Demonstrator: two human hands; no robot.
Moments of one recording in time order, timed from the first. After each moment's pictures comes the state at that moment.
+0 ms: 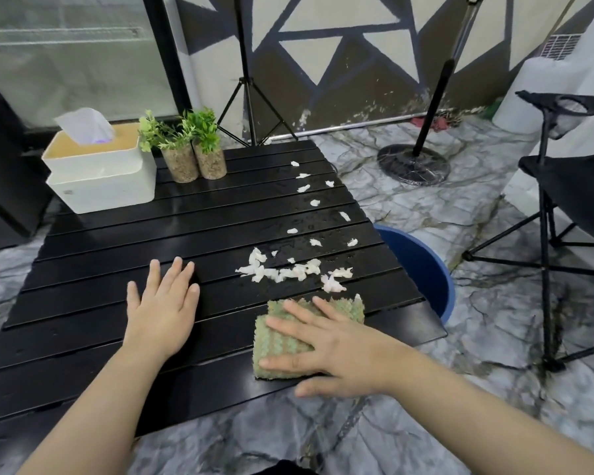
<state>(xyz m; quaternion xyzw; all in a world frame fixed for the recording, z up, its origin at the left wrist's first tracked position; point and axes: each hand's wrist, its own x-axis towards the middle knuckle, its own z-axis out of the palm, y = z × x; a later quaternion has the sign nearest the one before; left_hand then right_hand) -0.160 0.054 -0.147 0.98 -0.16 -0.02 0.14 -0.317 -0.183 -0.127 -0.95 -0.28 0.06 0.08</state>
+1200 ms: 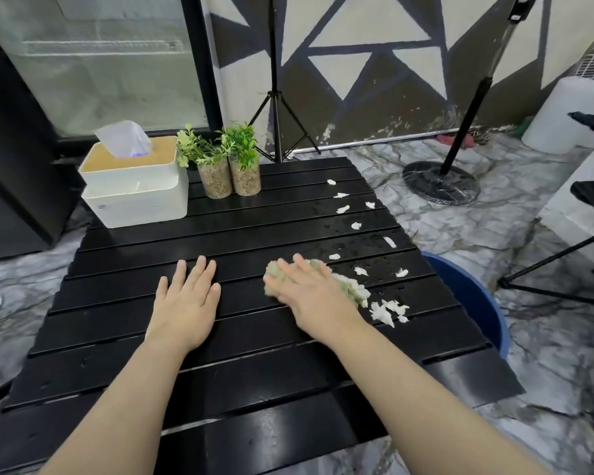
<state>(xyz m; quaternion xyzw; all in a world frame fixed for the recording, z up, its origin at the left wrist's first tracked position) -0.081 0.065 -0.166 0.98 -0.18 -0.02 0.08 -0.167 -0.139 -0.149 -0.99 -0.04 -0.05 0.09</state>
